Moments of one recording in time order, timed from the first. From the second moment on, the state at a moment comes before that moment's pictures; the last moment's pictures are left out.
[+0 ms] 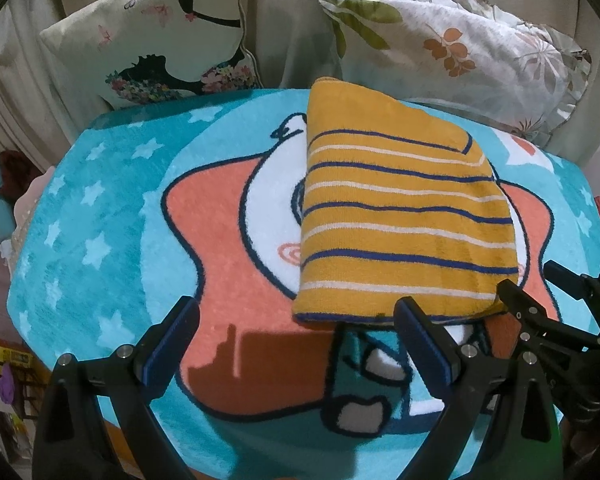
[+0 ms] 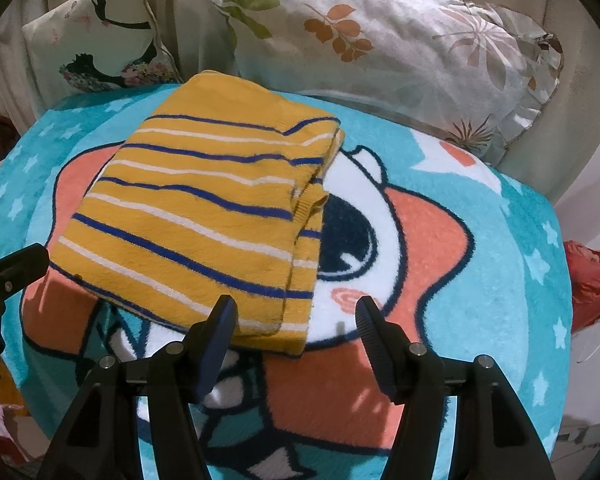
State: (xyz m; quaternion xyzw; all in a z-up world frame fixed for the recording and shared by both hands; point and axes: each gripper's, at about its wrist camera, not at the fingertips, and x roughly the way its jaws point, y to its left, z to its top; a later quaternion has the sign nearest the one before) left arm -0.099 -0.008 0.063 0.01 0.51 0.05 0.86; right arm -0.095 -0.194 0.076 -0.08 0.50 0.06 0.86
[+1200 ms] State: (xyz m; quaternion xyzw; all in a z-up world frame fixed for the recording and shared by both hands) left arm -0.102 -0.012 0.063 -0.01 0.51 0.07 0.86; right arm -0.100 -0.189 0.069 -0.13 0.50 0.05 0.86
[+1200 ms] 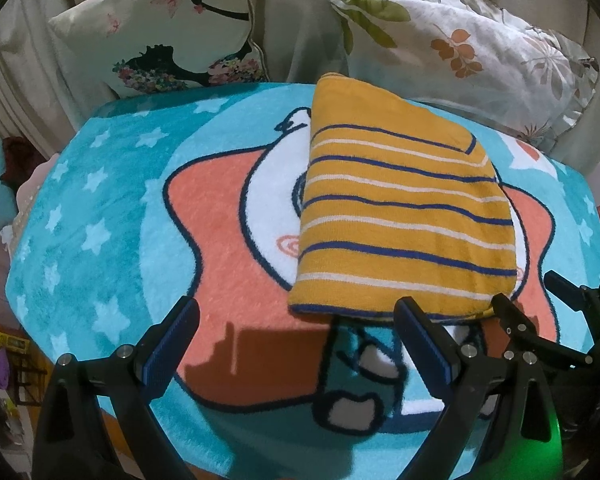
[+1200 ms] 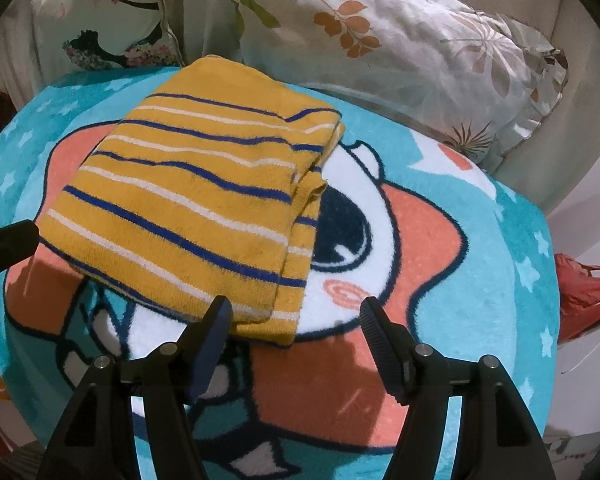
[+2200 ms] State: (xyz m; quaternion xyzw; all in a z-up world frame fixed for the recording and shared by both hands) left arm -0.099 -0.014 0.057 -0.01 0.52 0.06 0.85; right arm -0.099 -0.191 0.069 -0.14 0.50 0.04 0.85
